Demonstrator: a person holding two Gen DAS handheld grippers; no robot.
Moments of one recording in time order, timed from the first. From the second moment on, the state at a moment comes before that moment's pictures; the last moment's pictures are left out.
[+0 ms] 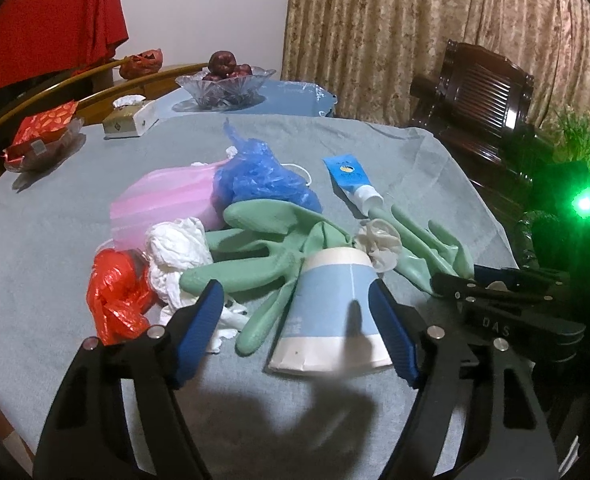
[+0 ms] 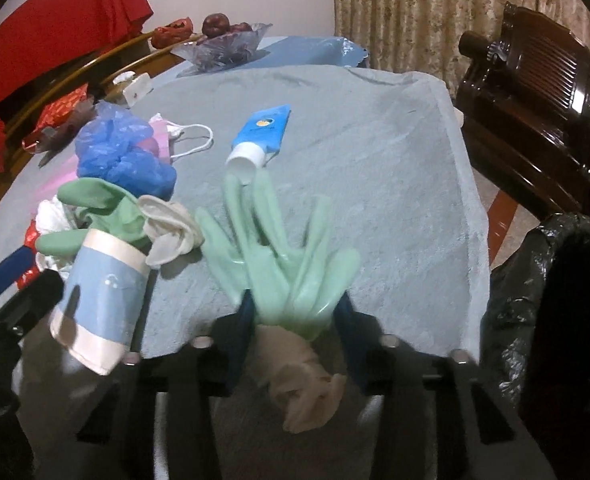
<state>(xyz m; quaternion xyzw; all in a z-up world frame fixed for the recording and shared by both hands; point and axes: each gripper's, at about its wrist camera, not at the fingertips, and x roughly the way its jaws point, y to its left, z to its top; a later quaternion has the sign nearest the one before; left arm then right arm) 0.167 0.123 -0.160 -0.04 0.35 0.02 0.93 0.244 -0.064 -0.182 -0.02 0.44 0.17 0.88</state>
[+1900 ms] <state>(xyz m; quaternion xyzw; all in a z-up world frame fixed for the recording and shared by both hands) 0.158 0.094 -0.164 -0.06 0.38 0.00 0.93 0.207 -0.110 -0.134 0.02 0.39 0.14 0.91</state>
